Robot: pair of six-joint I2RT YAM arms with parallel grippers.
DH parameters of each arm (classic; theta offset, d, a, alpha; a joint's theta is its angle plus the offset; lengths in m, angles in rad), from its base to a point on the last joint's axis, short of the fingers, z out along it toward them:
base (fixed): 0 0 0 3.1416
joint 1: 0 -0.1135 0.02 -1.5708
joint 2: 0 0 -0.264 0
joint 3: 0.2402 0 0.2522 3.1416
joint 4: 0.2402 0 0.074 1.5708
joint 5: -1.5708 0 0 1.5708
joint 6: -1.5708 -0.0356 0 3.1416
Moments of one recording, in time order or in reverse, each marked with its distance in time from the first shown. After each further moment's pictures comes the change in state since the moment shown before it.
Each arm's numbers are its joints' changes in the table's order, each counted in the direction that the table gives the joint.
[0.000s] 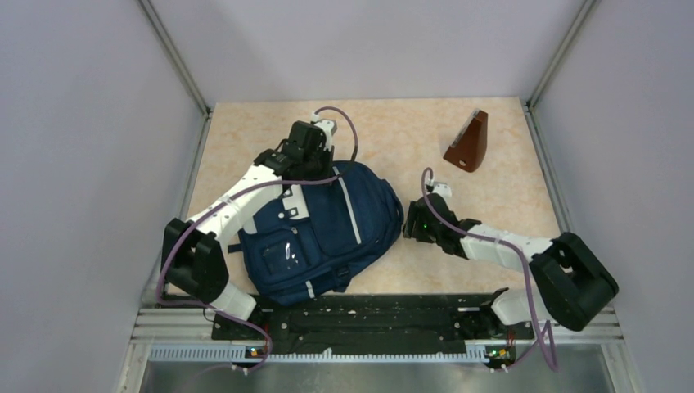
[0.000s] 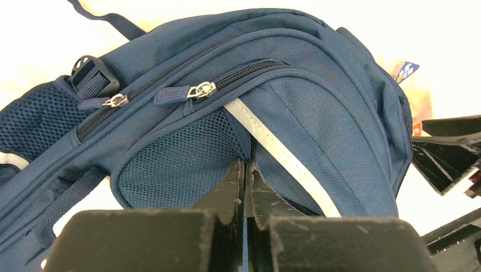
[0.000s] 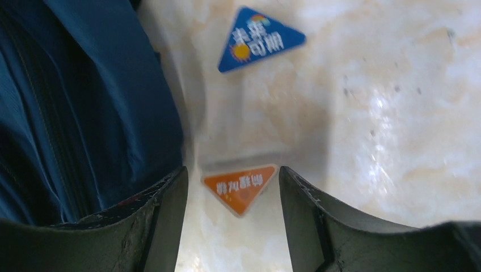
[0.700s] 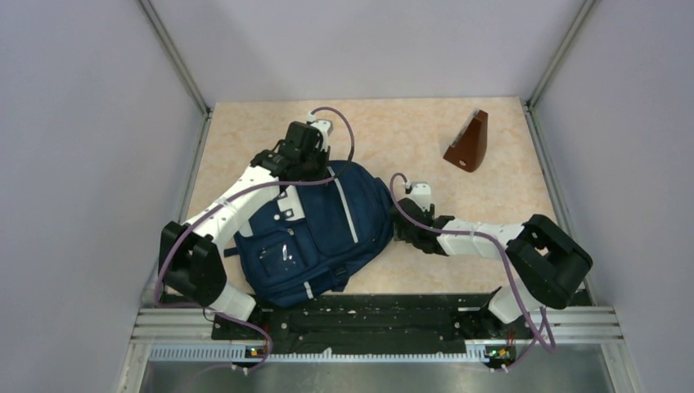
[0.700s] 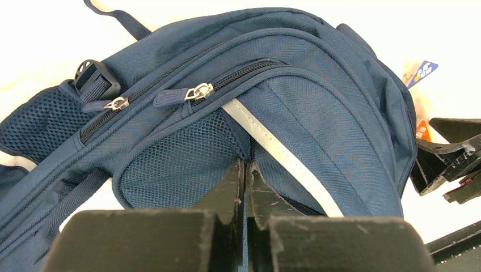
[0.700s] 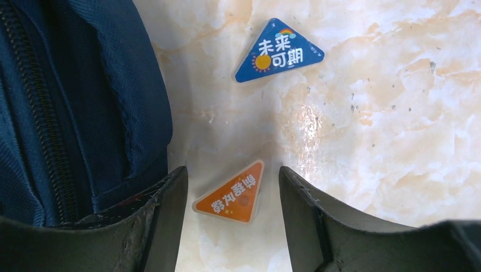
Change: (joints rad) left arm -0.011 0.020 -0.011 0.016 0.033 -0.018; right arm -0.174 -0.211 0.163 0.071 -0.291 0.081
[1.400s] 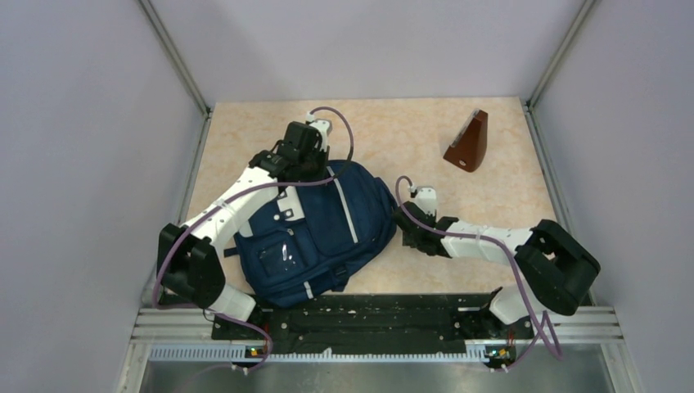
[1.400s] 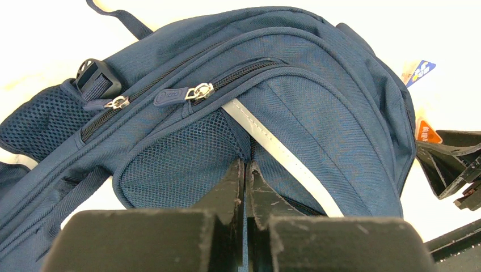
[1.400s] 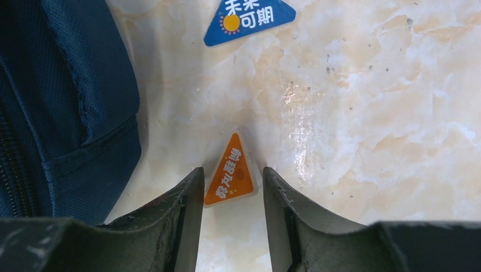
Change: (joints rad) left arm 0.000 0.015 -0.004 0.003 0.001 0.000; right arm -0.013 0.053 -0.010 0.130 -0.009 -0.077
